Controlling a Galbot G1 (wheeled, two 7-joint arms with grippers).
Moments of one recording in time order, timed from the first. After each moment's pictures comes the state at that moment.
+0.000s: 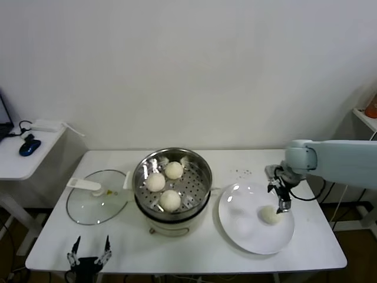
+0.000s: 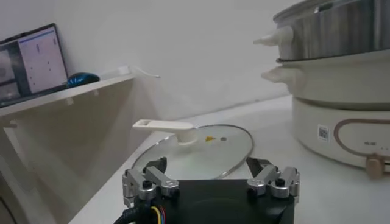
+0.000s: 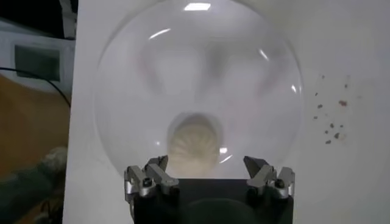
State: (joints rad) left arm 1.71 -1.57 -0.77 -1.81 0.12 -0.20 0.00; right arm 0.74 0.78 -1.92 1.44 0.54 -0.32 -0.80
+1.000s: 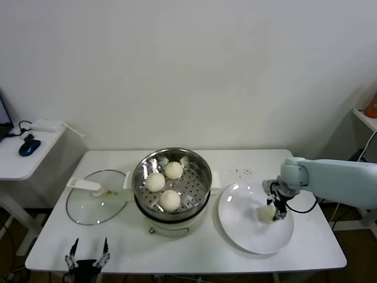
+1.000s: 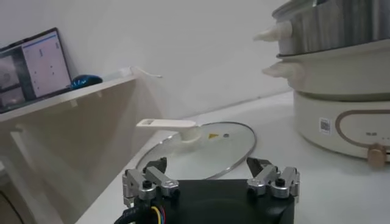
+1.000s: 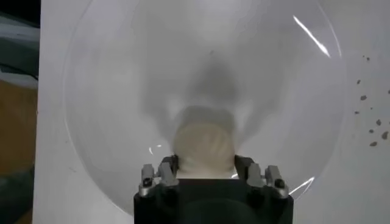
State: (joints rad) left arm 1.72 -1.58 -0.78 -1.81 0.15 -0.22 -0.01; right arm 0.50 0.78 -1.75 1.33 0.43 -0.32 -0.77
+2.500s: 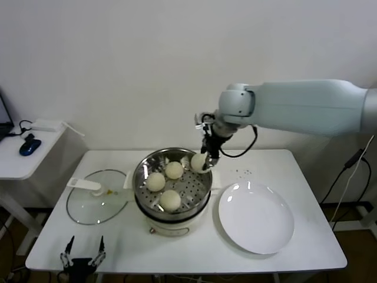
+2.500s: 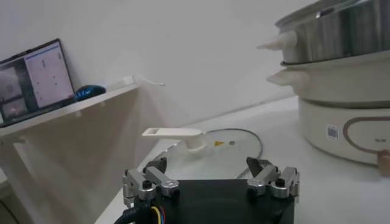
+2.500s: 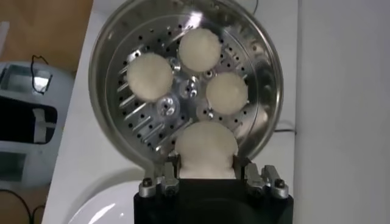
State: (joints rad) left arm 1.74 -1.54 -0.79 -1.84 0.13 -0.22 0.00; right arm 0.92 1.15 -1.67 1.43 0.96 -0.51 -0.78
